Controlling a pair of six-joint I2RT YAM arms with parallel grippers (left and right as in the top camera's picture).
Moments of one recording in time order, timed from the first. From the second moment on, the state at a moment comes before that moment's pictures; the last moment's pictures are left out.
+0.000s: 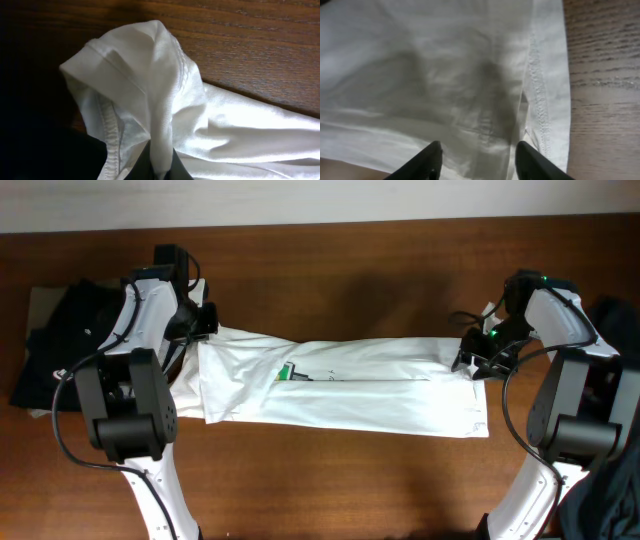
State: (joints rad) left arm 0.05 2.24 1.78 -0.98 0.08 -0.03; right arm -0.22 2.10 1.55 -1.20 -0.29 0.07
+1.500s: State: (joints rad) left arm 0.05 2.24 1.81 -1.30 0.09 0.08; right arm -0.41 2.00 1.46 -1.10 -0.41 0.04
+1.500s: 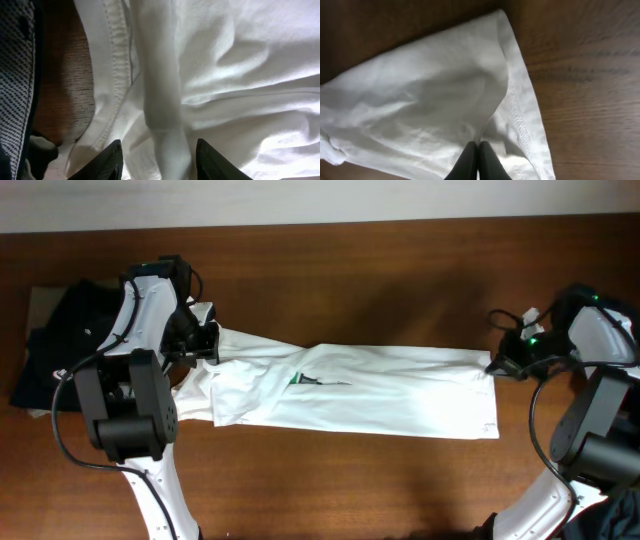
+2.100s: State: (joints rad) left arm 0.02 2.24 1.81 -1.32 0.18 0.09; right arm -0.44 1.99 1.36 -0.96 -0.38 0.04
